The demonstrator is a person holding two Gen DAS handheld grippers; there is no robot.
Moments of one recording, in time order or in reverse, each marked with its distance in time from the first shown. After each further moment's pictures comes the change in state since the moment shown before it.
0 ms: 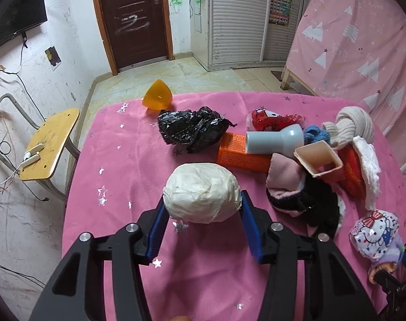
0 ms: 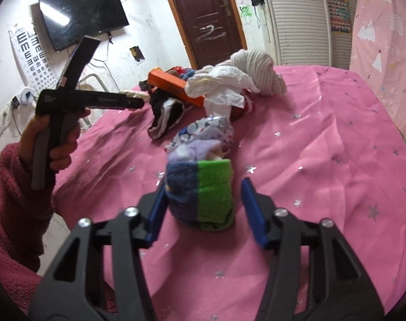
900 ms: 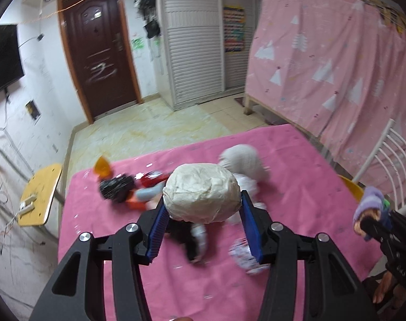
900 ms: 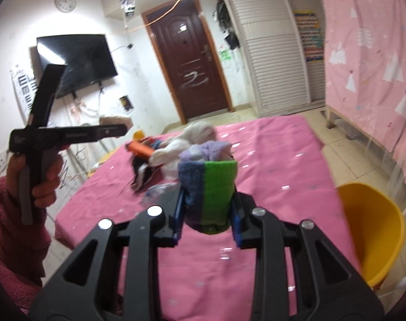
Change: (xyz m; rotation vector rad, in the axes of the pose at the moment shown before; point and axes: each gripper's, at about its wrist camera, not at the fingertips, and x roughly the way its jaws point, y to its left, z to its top) left arm -0.117 -0.138 0.014 0.183 -0.199 -0.107; right arm -0.113 -0.076 0.012 0.090 -0.279 -0.083
